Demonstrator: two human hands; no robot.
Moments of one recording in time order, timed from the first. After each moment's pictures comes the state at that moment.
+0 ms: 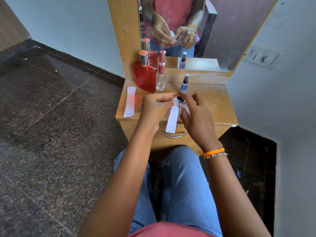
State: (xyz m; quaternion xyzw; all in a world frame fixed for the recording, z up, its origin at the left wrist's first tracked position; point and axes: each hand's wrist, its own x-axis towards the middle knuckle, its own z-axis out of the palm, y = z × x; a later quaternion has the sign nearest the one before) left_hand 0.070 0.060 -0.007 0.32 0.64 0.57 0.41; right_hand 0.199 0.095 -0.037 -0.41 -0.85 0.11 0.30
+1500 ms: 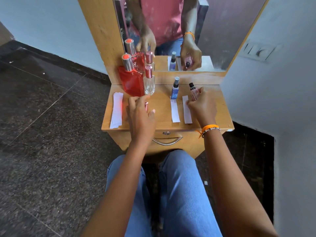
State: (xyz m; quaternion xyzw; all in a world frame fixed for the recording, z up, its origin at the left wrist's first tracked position) left_hand 0.067 0.082 -0.049 0.42 0.79 0.43 0.12; right_hand 0.199 0.190 -0.056 -0.65 -0.67 0.25 0.27
